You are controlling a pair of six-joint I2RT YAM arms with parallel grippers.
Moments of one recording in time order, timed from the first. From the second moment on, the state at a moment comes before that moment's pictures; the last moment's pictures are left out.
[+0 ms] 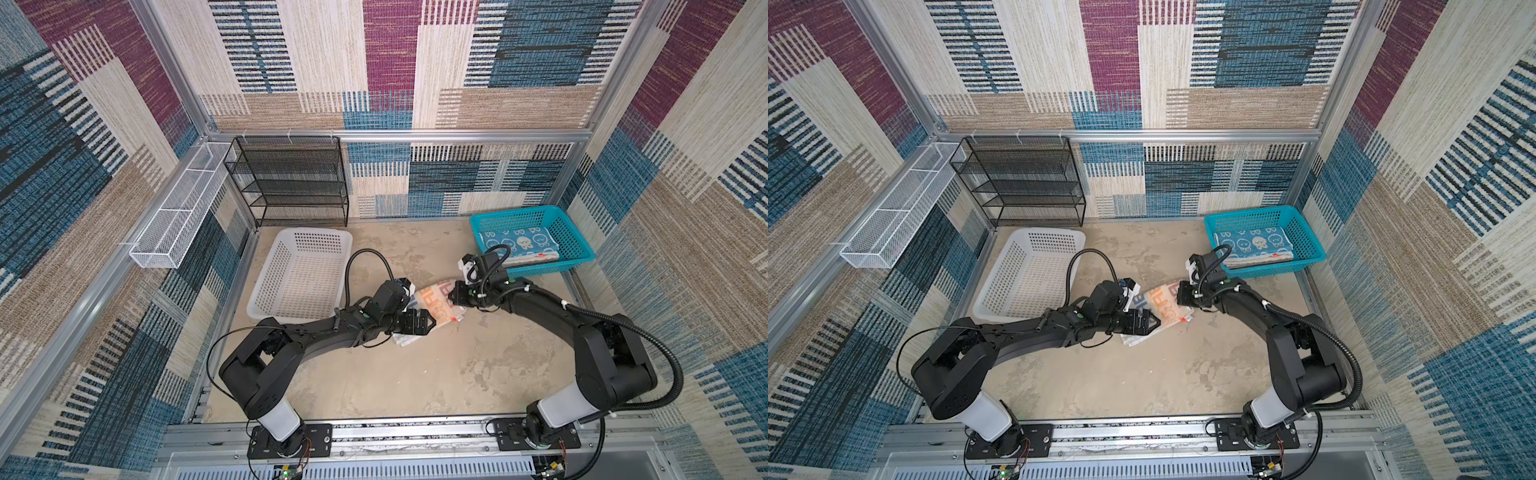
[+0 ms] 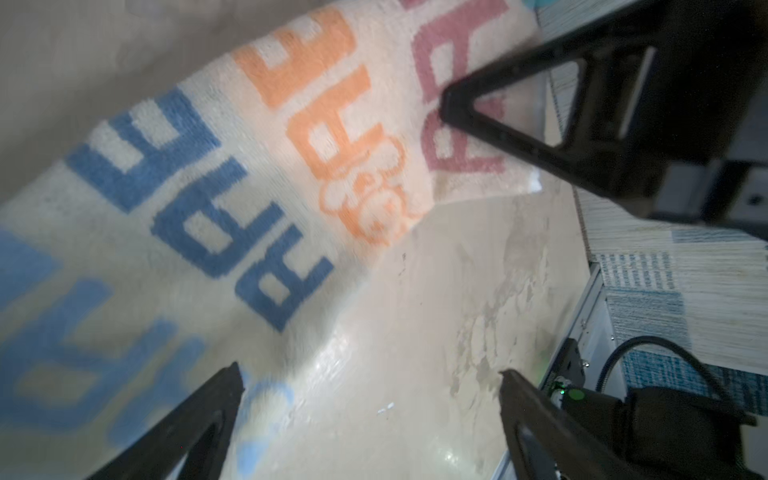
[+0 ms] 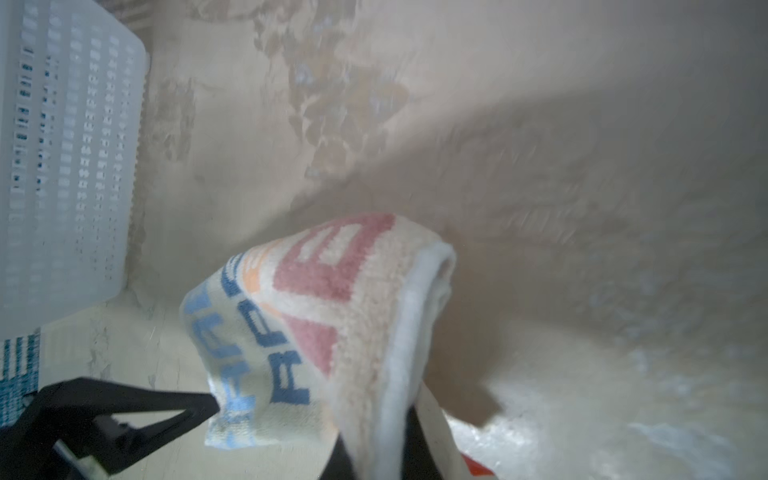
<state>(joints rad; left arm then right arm) -0.77 1.64 0.95 -0.04 0.29 -0.64 0.31 1.58 1.03 -0.40 -0.26 0.38</state>
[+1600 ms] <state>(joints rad) -0.63 2.27 2.12 -0.52 0.40 -0.46 -0.11 2.09 1.87 -0.64 0.21 -0.57</state>
